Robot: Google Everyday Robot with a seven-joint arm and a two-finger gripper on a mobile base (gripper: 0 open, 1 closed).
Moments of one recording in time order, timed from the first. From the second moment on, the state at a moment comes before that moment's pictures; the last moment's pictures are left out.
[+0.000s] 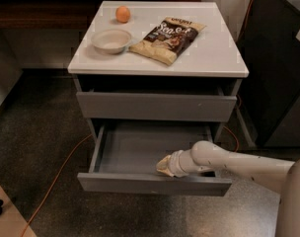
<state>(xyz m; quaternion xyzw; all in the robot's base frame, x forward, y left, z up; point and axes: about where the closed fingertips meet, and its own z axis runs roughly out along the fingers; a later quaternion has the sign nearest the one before) 0.594 -0.068 0.418 -0.56 0.75 0.17 0.31</state>
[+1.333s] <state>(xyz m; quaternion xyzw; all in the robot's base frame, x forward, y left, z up) 0.555 -0.060 0.436 -0.55 0.75 0.18 0.32</state>
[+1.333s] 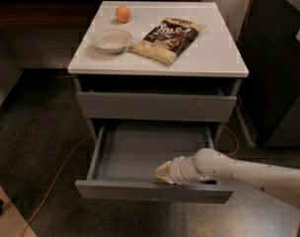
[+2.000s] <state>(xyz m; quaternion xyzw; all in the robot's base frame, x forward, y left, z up) 0.571 -0.062 0.445 -0.55 0.74 0.17 0.34</state>
